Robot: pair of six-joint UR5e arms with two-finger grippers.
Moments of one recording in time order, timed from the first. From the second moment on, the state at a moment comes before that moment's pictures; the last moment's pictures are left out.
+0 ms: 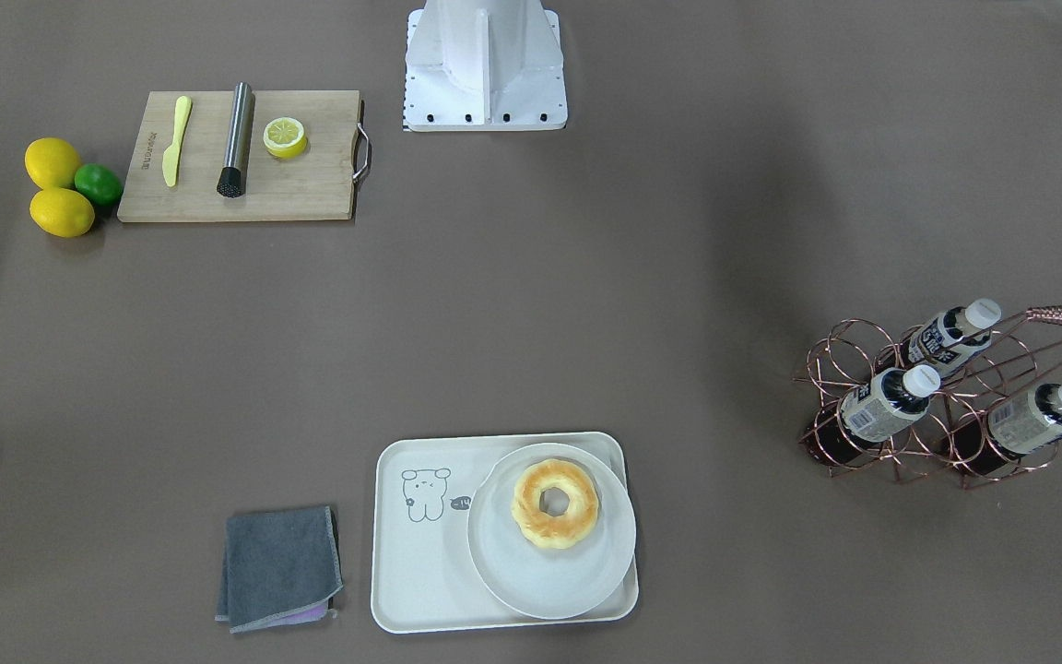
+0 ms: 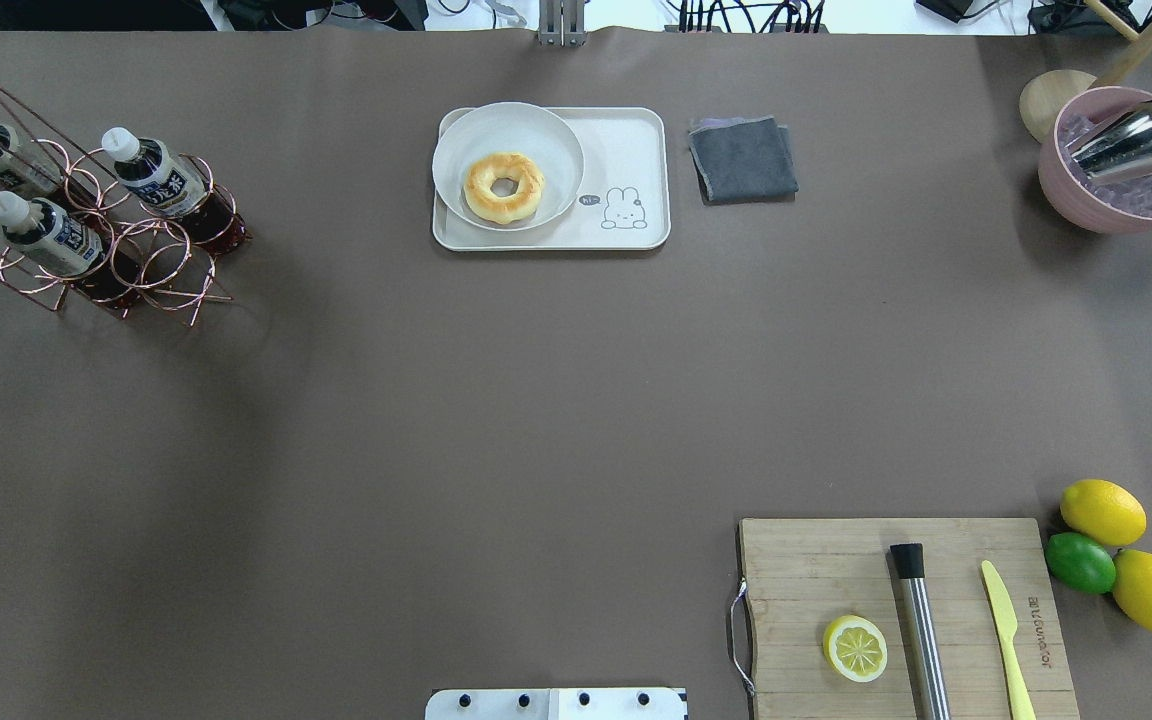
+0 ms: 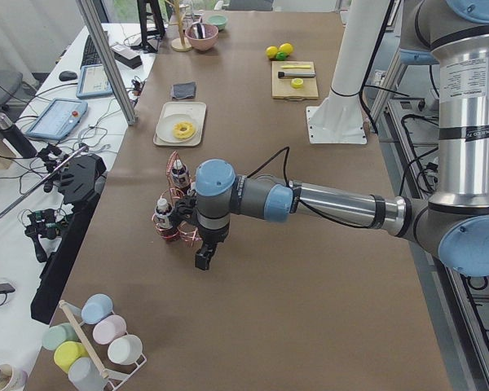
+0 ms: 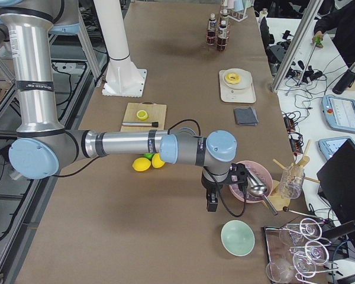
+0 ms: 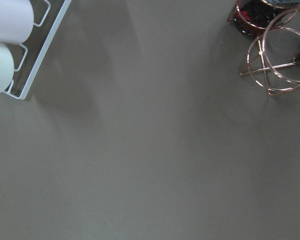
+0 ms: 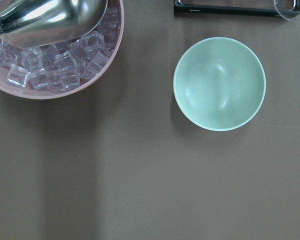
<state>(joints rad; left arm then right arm) -1.52 -1.48 -1.81 -1.62 -2.26 0.18 1.64 -1.51 1.61 -1.70 2.27 -0.09</state>
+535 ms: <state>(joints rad) -1.49 -1.48 -1.84 -1.81 -2.38 0.08 1.64 -1.50 1.61 -1.70 2.27 -0.08</state>
